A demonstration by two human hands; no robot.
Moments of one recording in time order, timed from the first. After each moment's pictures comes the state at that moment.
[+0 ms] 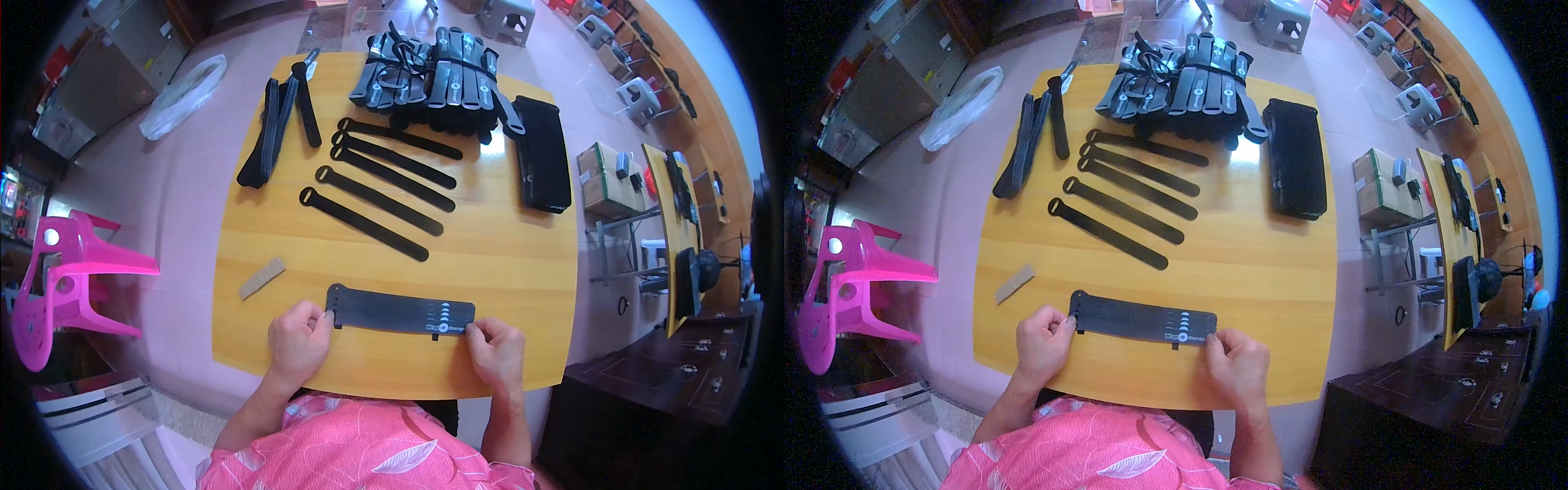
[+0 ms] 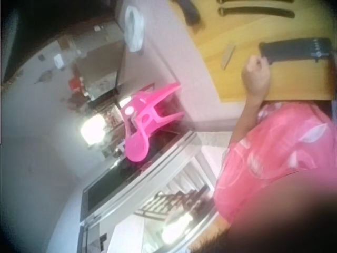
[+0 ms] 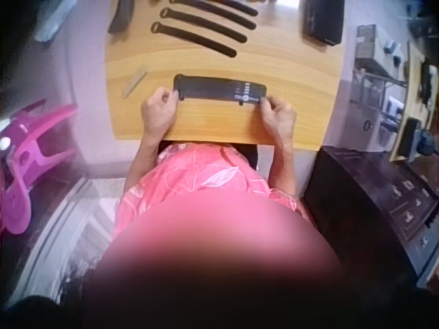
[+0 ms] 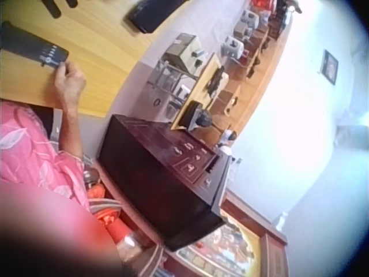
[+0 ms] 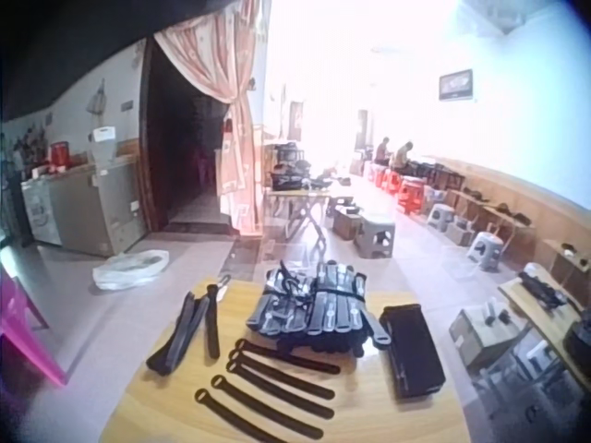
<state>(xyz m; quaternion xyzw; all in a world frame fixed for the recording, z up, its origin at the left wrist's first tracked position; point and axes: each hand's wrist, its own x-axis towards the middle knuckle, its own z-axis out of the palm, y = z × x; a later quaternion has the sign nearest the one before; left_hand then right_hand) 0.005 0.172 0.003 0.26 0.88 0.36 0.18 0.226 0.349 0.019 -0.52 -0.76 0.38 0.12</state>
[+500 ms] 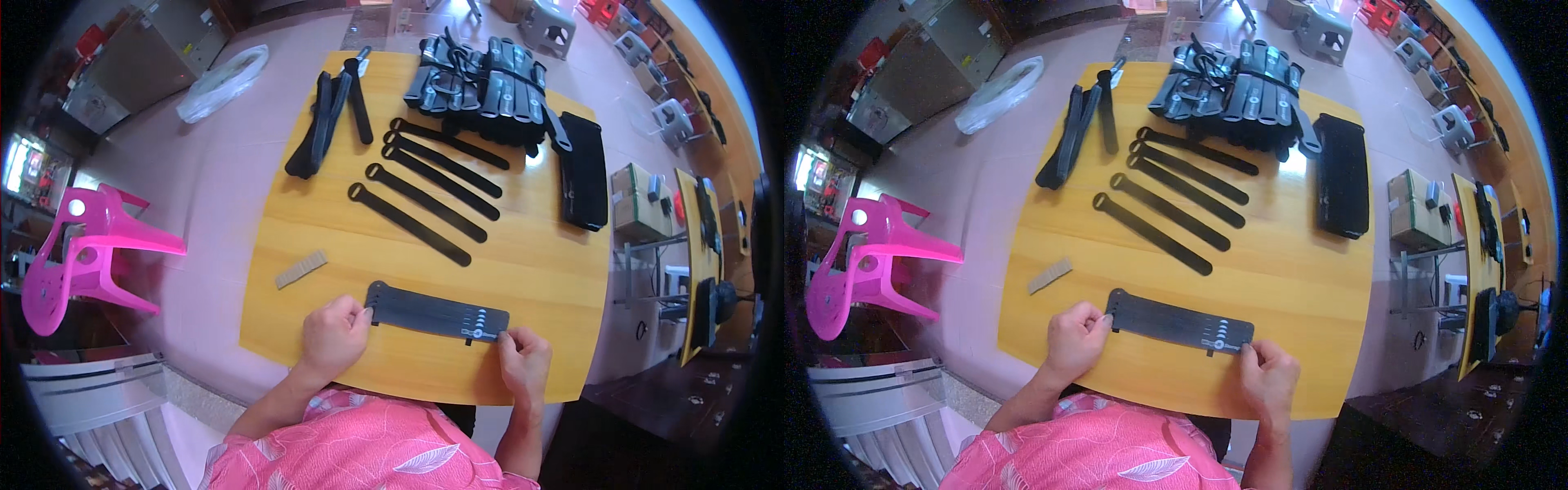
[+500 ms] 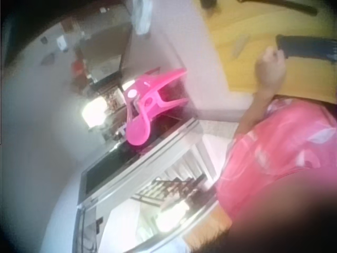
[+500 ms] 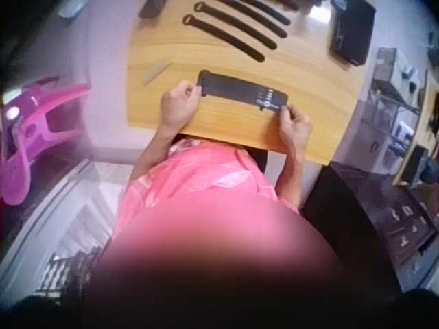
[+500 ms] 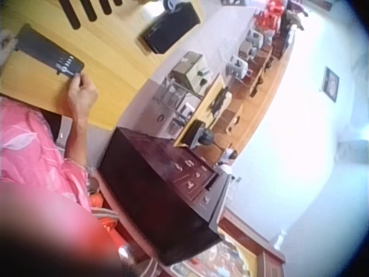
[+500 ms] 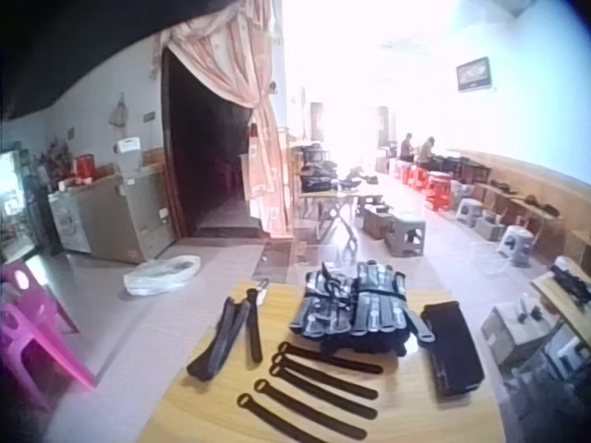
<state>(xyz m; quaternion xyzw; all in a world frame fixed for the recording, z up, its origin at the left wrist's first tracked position) 0.007 0.172 0.005 0.28 0.87 0.36 0.17 0.226 0.346 0.017 -0.52 -0.75 0.38 0.13</state>
